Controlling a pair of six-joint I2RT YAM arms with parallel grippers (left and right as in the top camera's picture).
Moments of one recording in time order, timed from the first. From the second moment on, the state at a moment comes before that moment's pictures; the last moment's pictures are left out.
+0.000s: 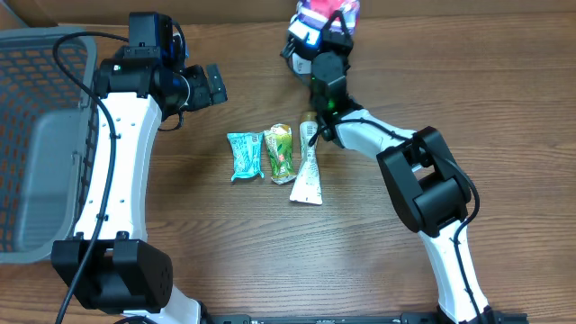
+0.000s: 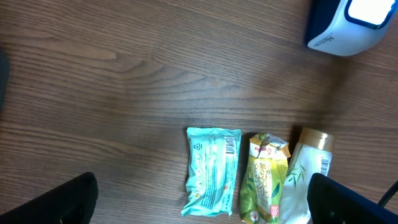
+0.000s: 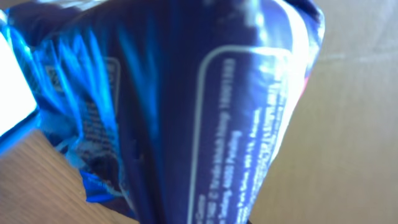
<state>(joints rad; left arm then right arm) 0.00 1.75 1.74 -1.09 0.08 -0.31 0.52 2.37 1.62 0.81 0.71 -1.38</state>
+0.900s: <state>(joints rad) 0.00 1.75 1.74 -1.09 0.09 -0.31 0.30 1.63 1.57 -1.05 -0.05 0.16</state>
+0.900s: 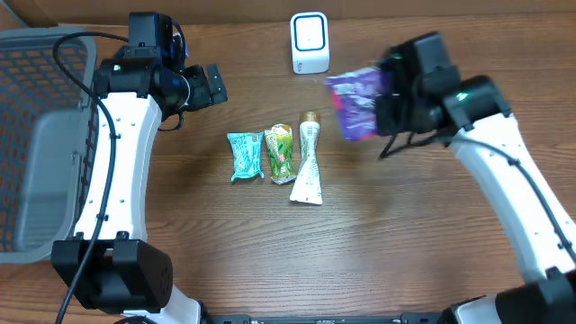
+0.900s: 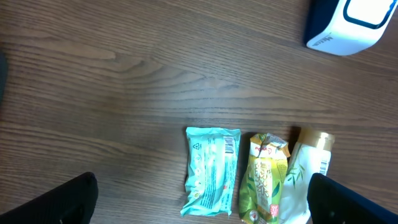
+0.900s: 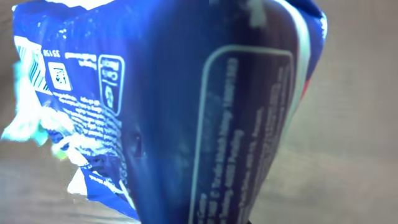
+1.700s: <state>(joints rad) 0.00 1.75 1.74 -1.09 0.09 -0.31 -0.36 1.66 1.00 -0.55 -0.28 0.53</state>
